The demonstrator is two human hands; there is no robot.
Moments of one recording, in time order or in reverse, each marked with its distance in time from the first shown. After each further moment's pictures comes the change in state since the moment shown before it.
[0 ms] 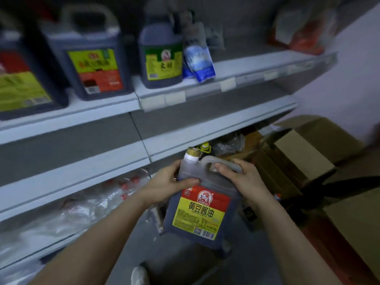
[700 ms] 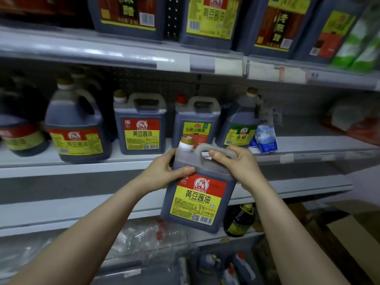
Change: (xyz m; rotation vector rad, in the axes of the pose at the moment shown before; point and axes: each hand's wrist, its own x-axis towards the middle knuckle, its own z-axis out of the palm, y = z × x) left_hand -0.113 0.084 -0.215 0.037 0.452 0.183; right_hand 0.037 -0.249 0.148 -0.091 -0.150 -0.416
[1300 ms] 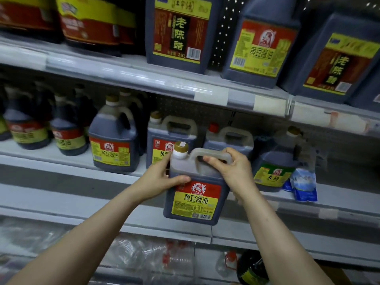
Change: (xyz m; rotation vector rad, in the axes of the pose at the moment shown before) left_hand -0.001 0.005 -0.057 0.095 0.296 0.045; right_hand 0.072 -0.048 0.060 0.097 -0.152 -0.220
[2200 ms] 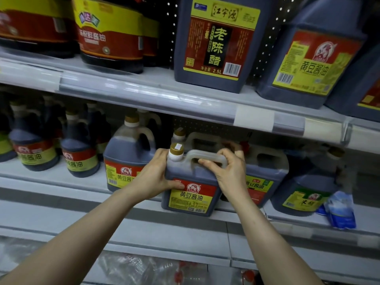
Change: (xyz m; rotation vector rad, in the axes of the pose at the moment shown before) left_hand 0.060 -0.041 -0.103 0.458 0.109 0.109; right_hand 0.073 -0.020 0.097 -0.159 0.076 -0.148
